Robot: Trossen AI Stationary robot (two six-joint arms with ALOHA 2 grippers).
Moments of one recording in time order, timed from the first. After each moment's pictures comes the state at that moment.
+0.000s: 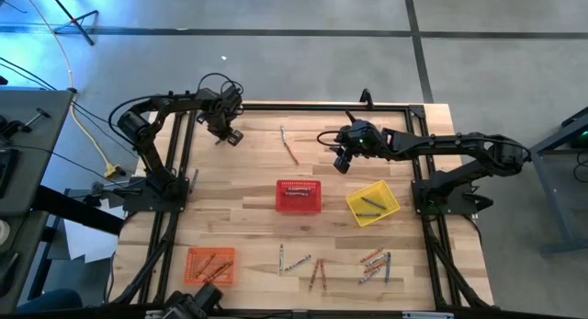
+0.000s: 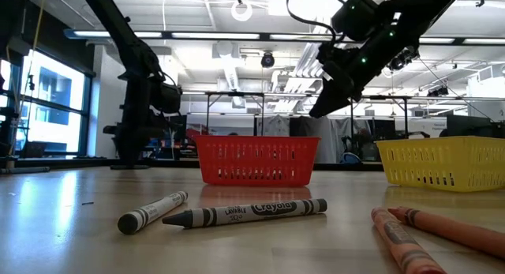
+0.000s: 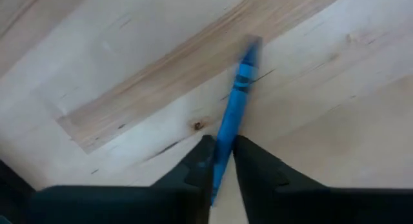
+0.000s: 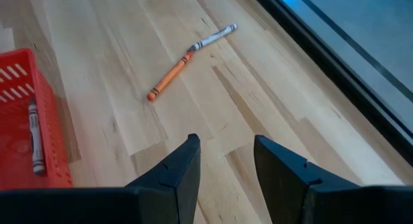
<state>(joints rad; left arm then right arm) 0.94 1.78 0.98 -0.81 -0.09 -0.05 -0.33 1.33 0.72 -0.08 0.15 0.05</state>
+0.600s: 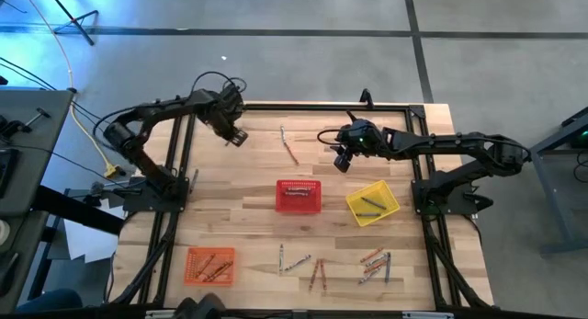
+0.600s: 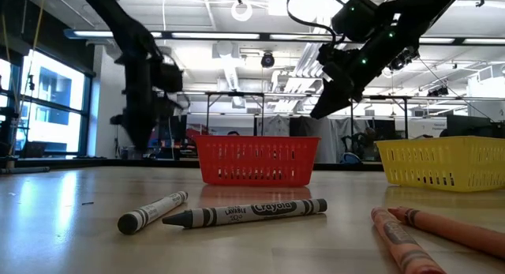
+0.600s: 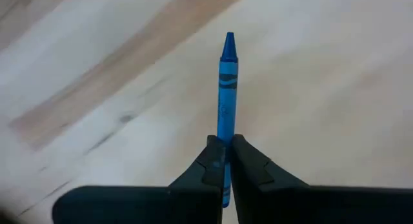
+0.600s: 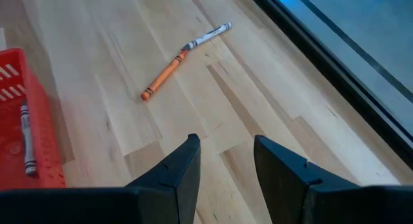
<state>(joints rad) 0.85 1.60 0.99 -0.81 0.08 -0.07 -0.34 1.33 0.72 -0.08 0.15 0.04</state>
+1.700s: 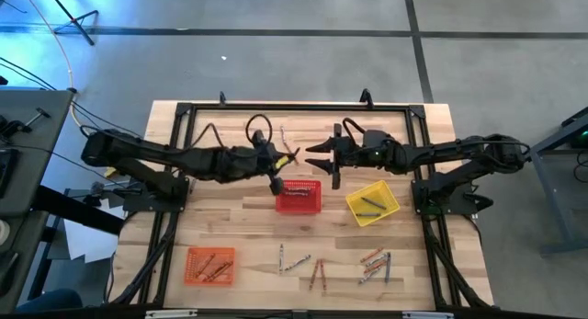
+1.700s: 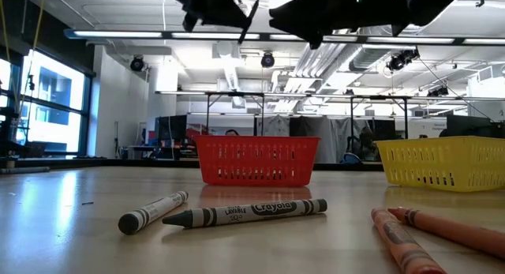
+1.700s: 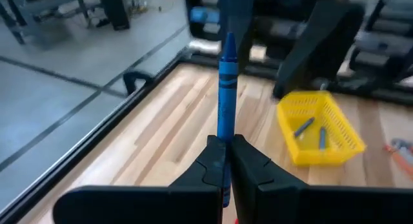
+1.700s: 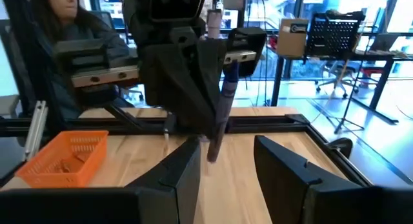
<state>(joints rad) -0.08 1.37 0.99 0.01 -0.50 -0.14 -0.12 1.33 0.72 0.57 -0.08 -0.03</state>
